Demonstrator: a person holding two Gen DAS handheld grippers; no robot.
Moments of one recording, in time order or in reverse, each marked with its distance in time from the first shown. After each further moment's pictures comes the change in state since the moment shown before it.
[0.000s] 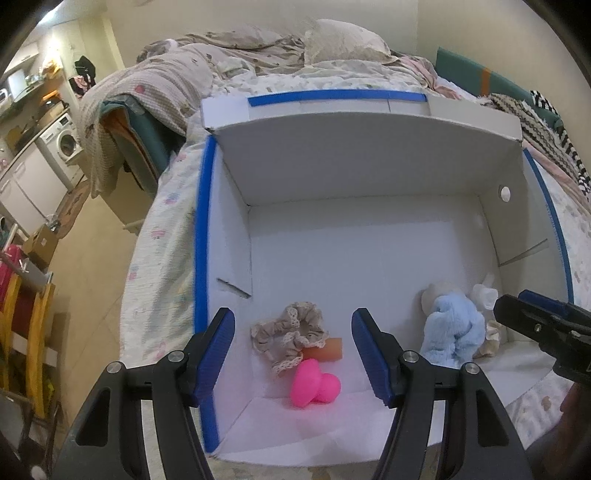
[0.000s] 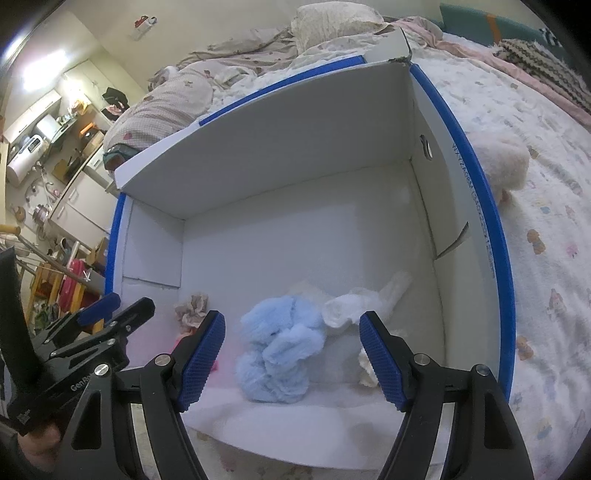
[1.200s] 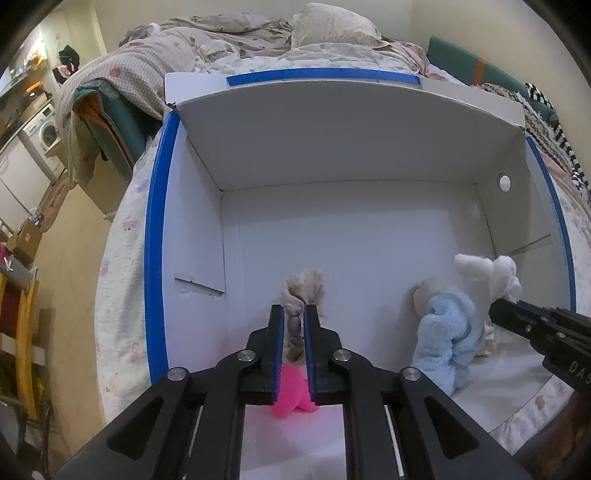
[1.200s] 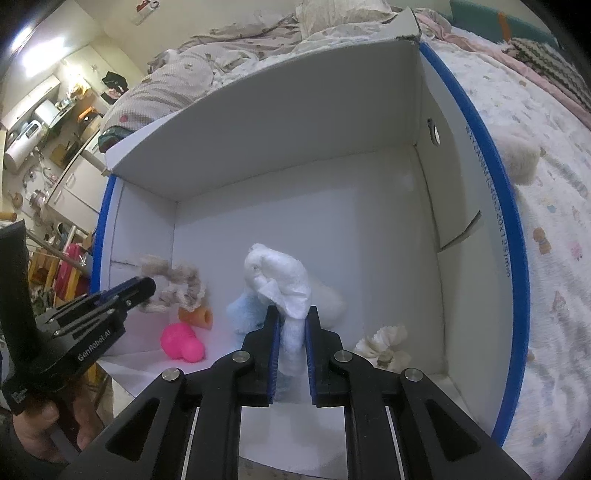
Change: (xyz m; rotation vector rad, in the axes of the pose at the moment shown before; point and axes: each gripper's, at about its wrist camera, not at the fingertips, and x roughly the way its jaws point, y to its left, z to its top) left arm 0.026 -0.008 0.006 0.002 0.062 -0.062; right arm 0.013 -0.005 0.001 -0.030 0.057 -0.014
